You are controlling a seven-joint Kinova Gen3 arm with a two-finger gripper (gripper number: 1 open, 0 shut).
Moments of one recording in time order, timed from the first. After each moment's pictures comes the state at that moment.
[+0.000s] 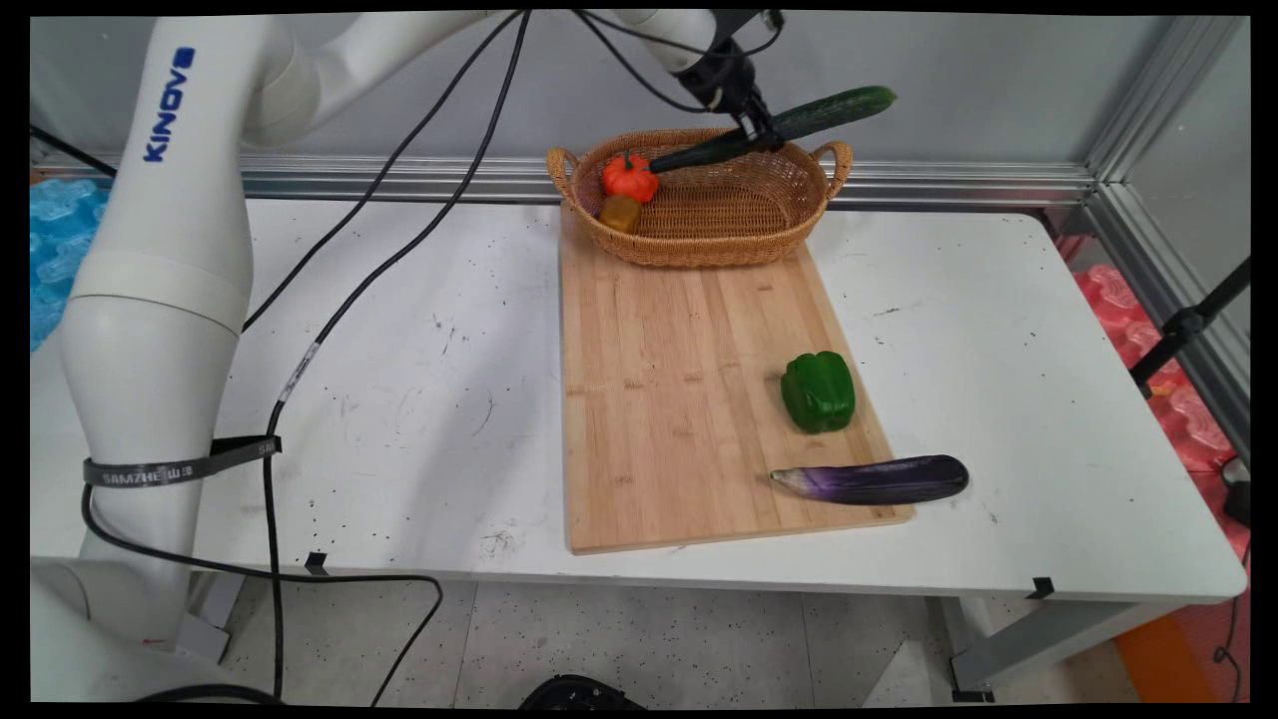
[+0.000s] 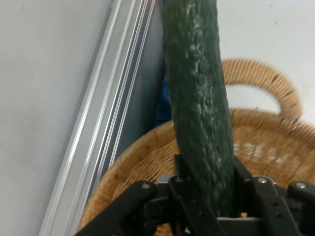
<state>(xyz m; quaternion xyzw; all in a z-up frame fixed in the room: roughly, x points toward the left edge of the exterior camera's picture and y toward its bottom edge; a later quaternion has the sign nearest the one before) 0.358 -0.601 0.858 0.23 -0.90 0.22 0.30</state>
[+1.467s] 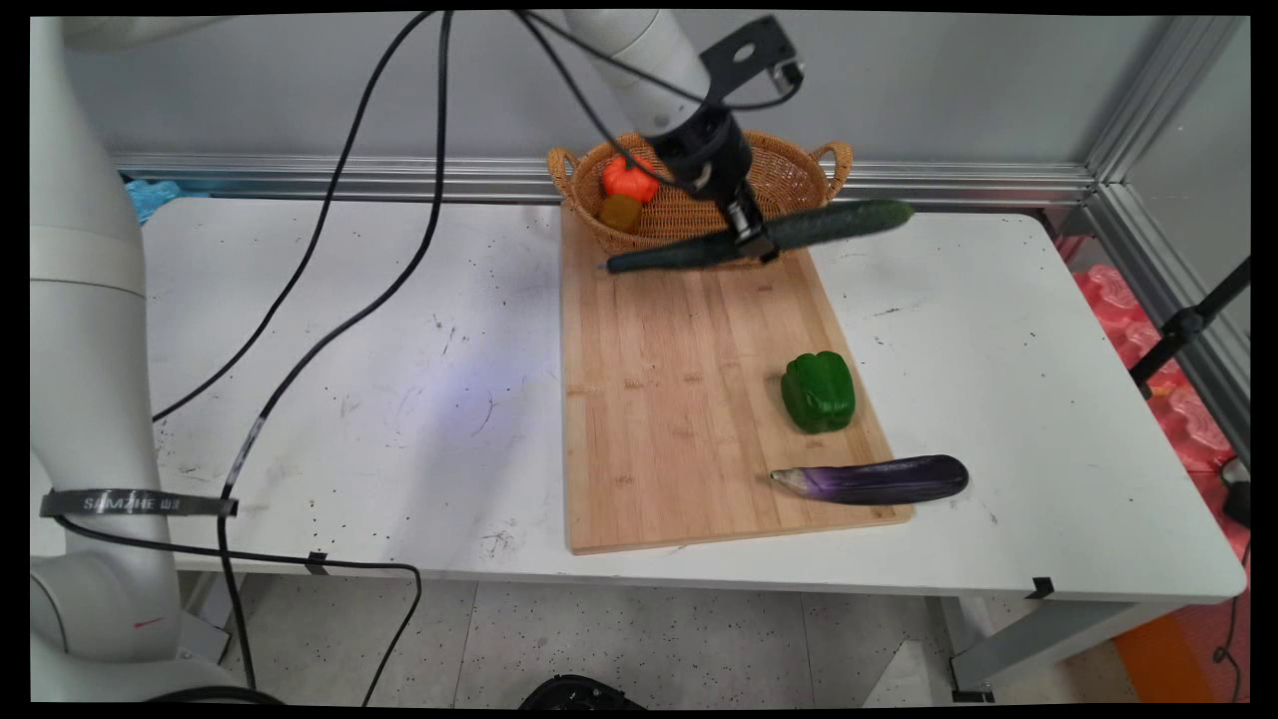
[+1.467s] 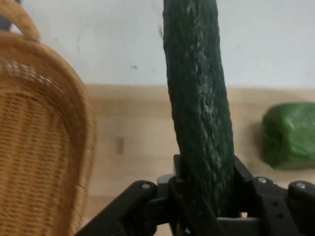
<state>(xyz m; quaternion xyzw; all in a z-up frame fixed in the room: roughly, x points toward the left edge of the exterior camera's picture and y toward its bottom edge) 0.303 -0.411 0.893 0.26 -0.93 0.10 0.26</state>
